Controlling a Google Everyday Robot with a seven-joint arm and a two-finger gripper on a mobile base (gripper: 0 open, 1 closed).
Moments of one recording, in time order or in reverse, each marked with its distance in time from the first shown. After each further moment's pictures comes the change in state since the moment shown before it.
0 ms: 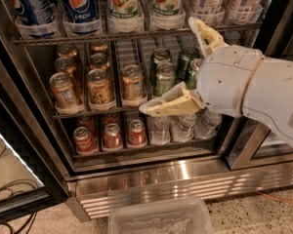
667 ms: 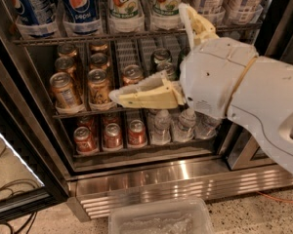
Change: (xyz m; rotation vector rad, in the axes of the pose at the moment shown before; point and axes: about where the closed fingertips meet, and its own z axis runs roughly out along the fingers) arm -0.058 0.013 0.002 0.050 -0.141 0.129
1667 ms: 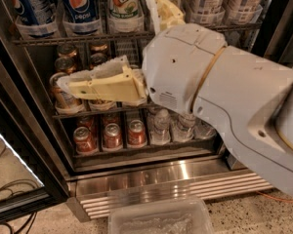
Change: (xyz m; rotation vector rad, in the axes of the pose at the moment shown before) arm -0.055 0.029 0.024 -0.032 -0.135 0.103
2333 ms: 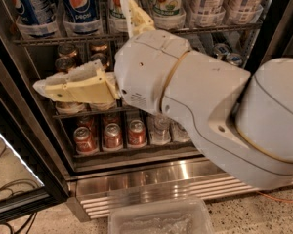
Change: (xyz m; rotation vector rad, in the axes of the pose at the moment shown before) arm 0.007 0.021 0.033 -0.045 -0.022 0.037
